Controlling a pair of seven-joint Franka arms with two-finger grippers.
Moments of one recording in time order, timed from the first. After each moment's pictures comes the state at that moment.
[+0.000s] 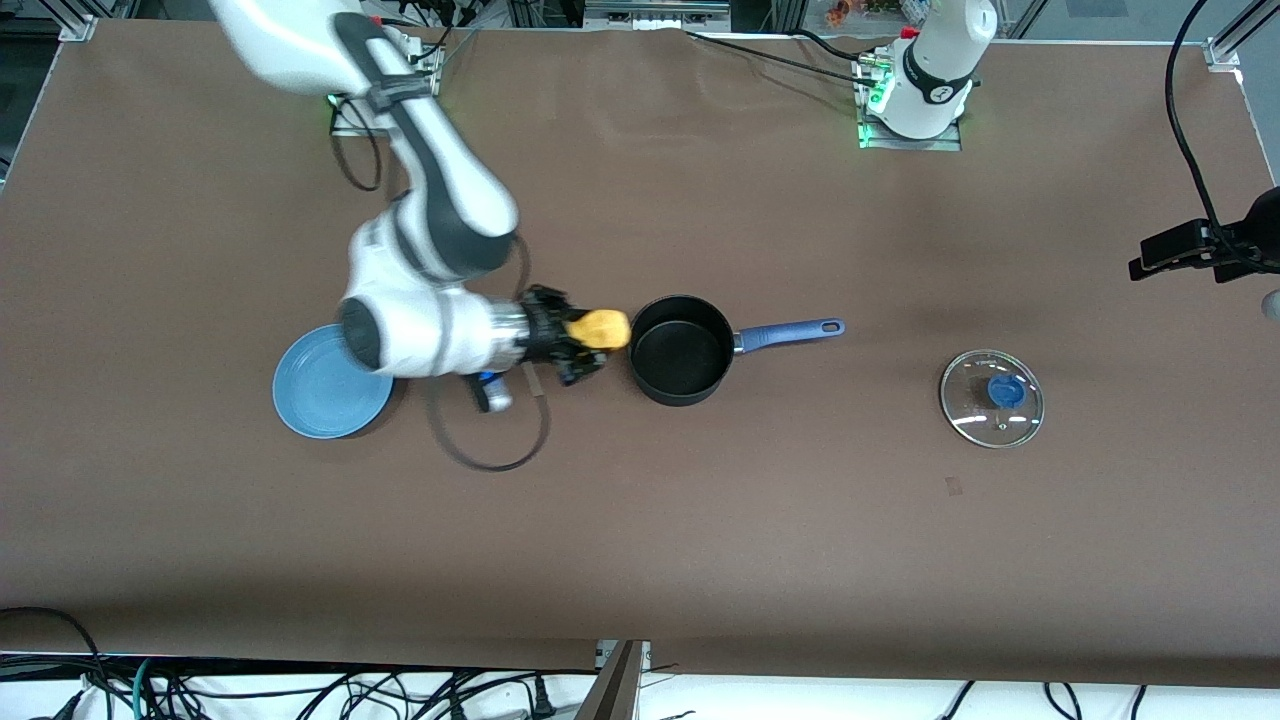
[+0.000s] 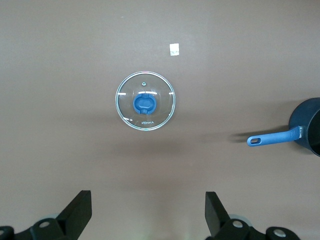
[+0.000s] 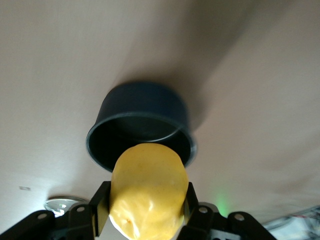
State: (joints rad) left arm 0.10 0.16 0.01 -1.42 -0.04 1.43 0.07; right arm 0.55 0.65 0.02 -1.43 0.71 2.08 1.34
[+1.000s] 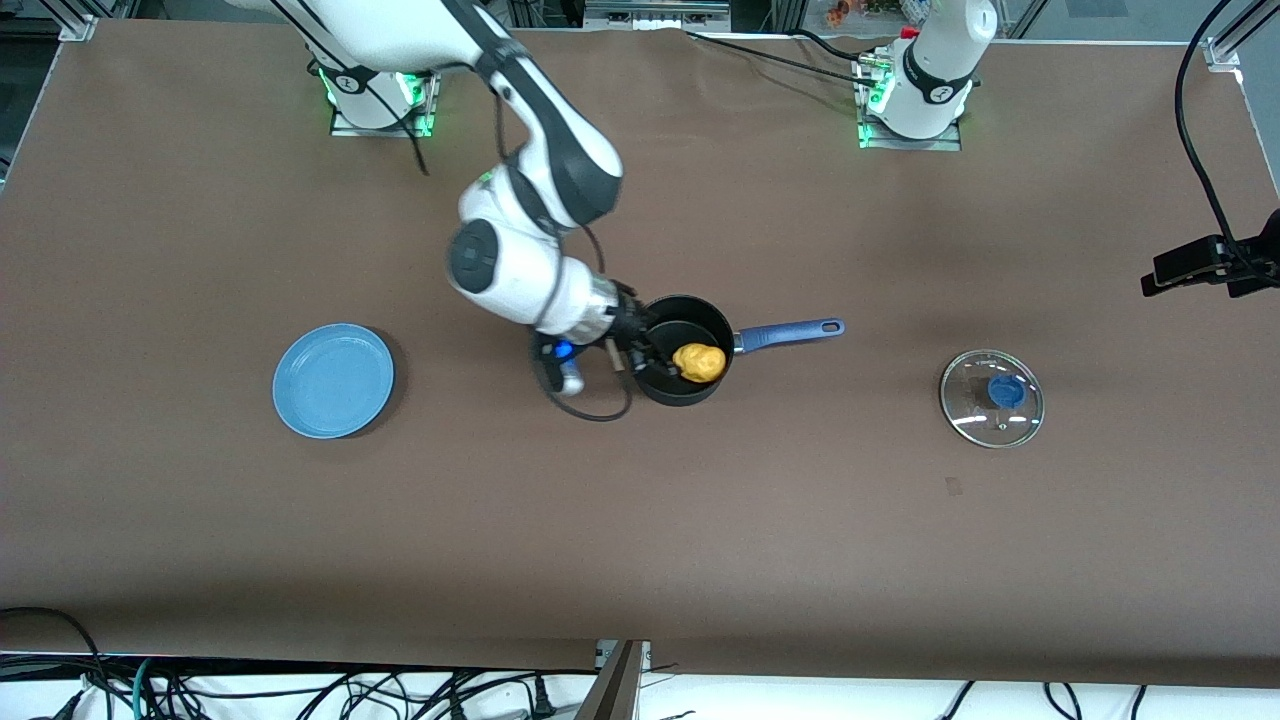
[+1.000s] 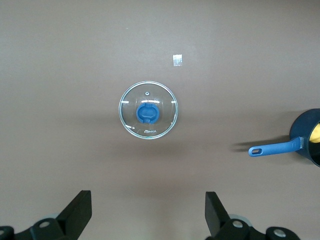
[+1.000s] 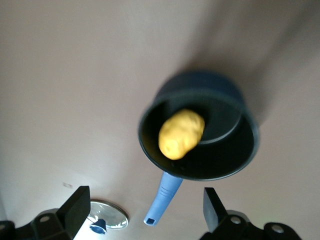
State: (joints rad) left arm 0.10 0.21 0.01 -1.34 -0.04 1.43 0.07; right arm 0.70 0.60 -0.12 -1.39 0.63 2.19 1.39
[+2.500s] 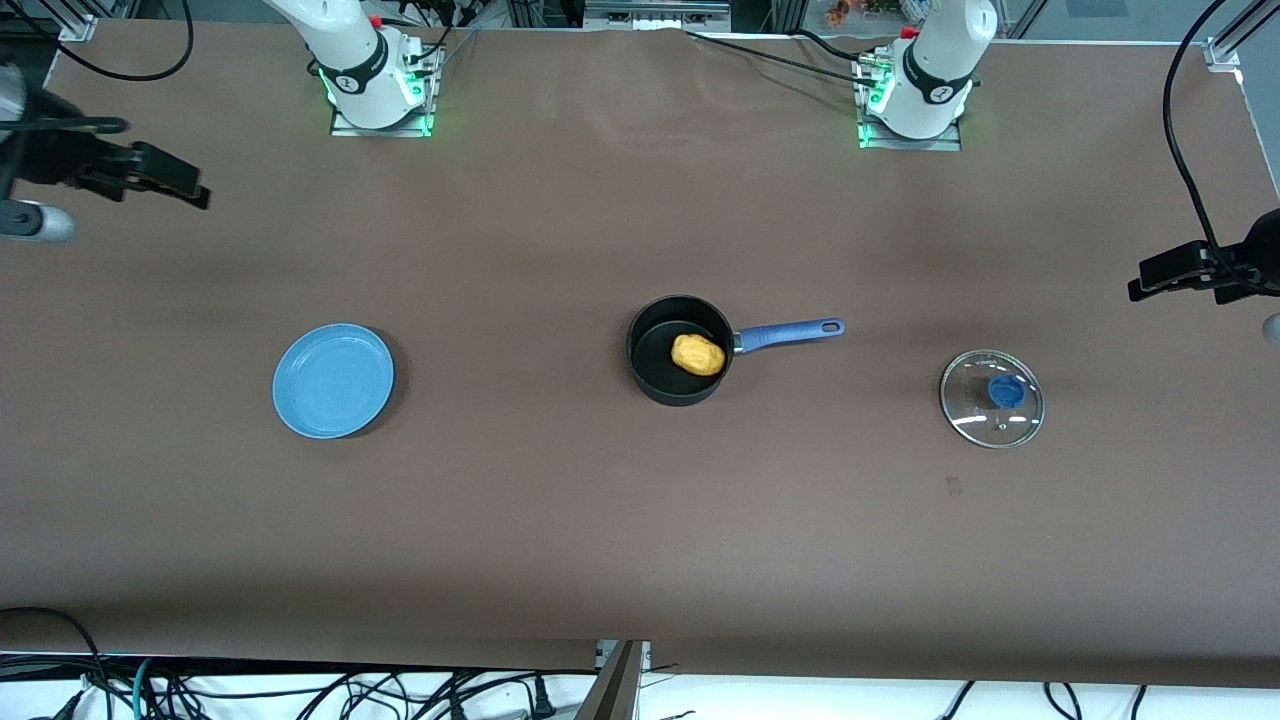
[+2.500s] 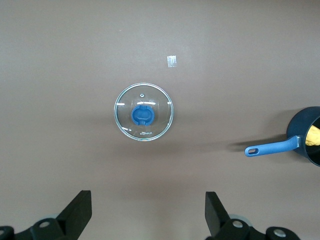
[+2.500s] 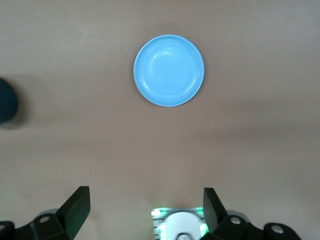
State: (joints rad) left arm 0.09 0.23 0.00 -1.33 -0.04 1.43 0.07; right arm 0.04 0.05 -0.04 -1.45 0.05 1.34 0.04
